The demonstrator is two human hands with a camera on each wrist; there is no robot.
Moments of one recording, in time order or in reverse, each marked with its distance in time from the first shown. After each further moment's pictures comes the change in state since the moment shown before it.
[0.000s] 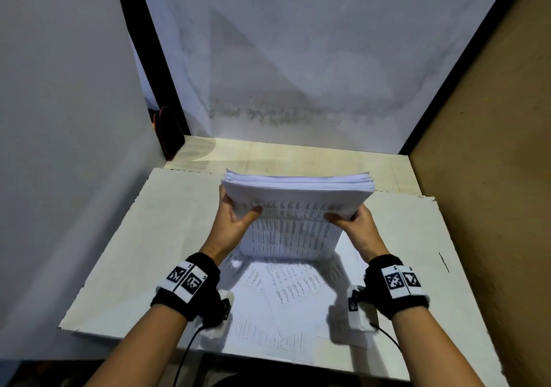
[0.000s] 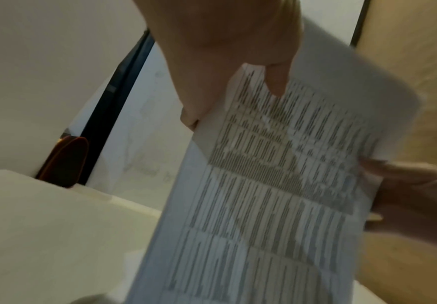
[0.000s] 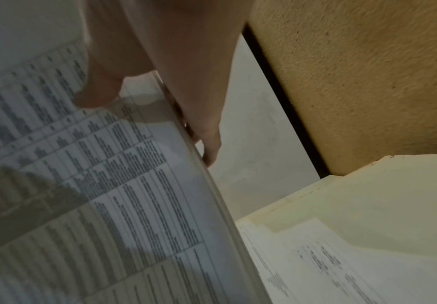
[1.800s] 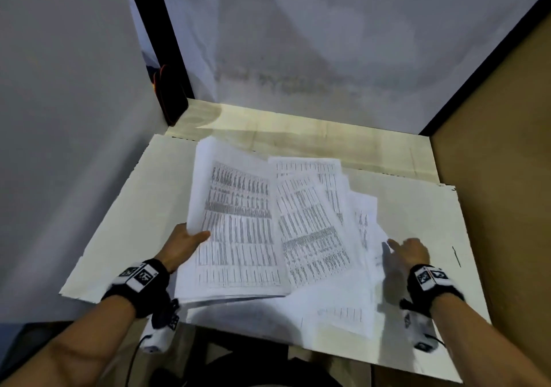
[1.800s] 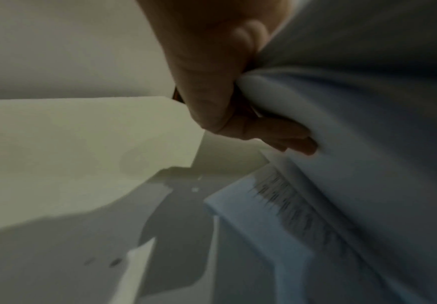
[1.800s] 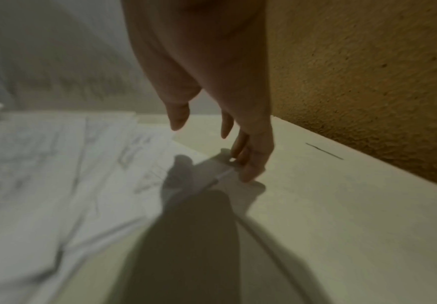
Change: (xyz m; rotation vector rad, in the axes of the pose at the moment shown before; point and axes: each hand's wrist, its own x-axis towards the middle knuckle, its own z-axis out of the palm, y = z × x) left_hand -0.017 -0.102 -0.103 0.284 0.017 -0.494; right_hand 0.015 0.112 -0.100 -0.824 0.303 0.737
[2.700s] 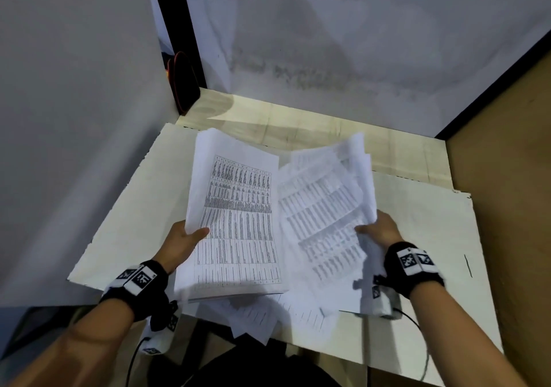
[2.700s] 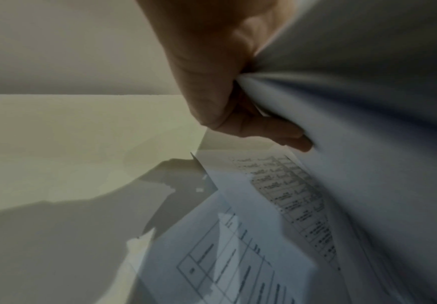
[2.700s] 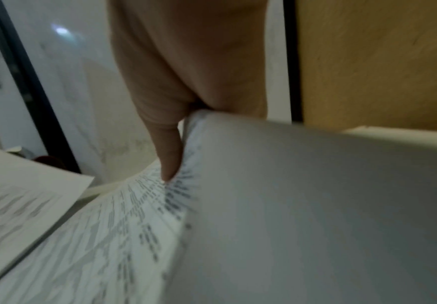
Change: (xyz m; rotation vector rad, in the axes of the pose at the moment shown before) left_hand -0.003 -0.020 -0.017 -0.028 0.068 0.010; right_hand -0.023 -0.080 0.030 0.141 -0.225 -0.316
